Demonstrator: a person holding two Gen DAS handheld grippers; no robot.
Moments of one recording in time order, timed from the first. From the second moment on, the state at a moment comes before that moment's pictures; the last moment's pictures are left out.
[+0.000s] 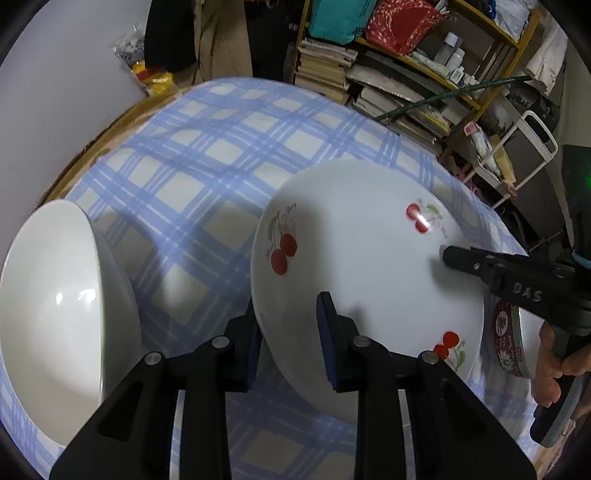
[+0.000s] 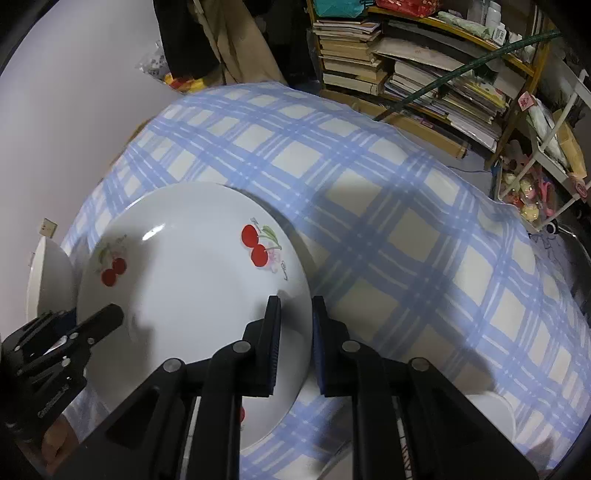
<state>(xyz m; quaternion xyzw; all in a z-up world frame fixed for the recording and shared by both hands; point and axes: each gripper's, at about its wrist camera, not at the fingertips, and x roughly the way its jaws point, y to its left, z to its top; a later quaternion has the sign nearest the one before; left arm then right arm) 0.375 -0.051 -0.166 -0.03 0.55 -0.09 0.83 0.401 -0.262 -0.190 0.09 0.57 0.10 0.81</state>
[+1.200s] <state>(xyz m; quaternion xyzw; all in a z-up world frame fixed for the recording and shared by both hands) 0.253 -0.029 -0.063 0.04 0.55 -0.18 0.82 0.252 -0.256 -0.101 0.14 0.53 0.10 0.83</state>
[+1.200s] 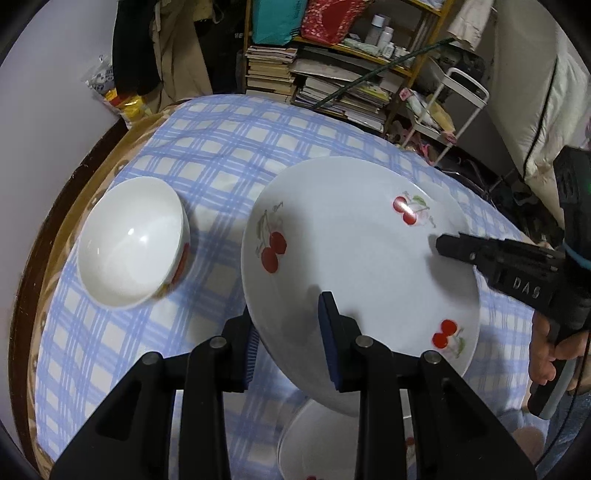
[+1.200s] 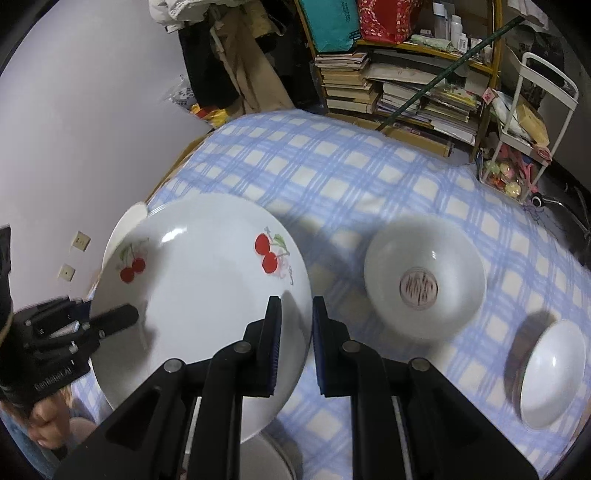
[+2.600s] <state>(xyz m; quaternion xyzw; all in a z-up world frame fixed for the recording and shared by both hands) 0.156 -0.015 -0.138 0.03 0.65 -0.13 0.75 0.095 -0.238 -0.164 0.24 0.57 0.05 0.79</state>
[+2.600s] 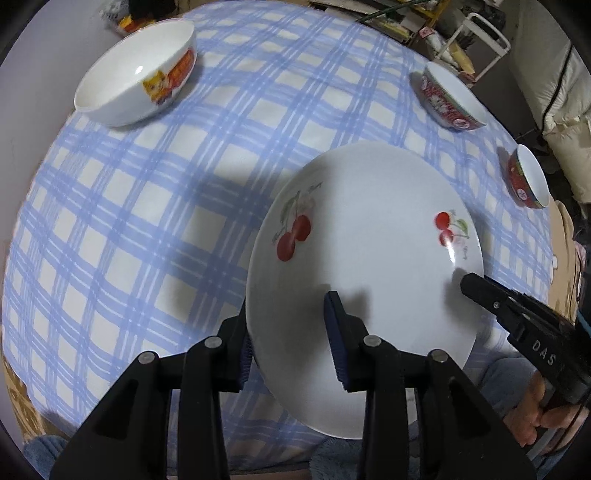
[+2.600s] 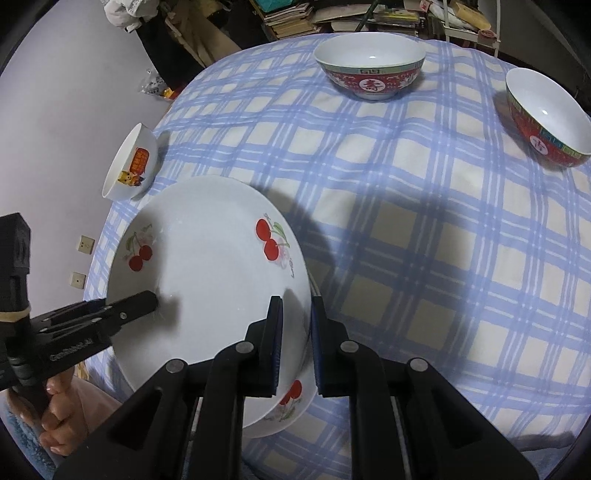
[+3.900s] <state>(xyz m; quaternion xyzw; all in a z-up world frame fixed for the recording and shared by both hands) 0.121 -0.015 -0.113 0.10 0.61 -0.07 0.78 0.064 -0.227 -0.146 0.18 0.52 -0.01 0.83</state>
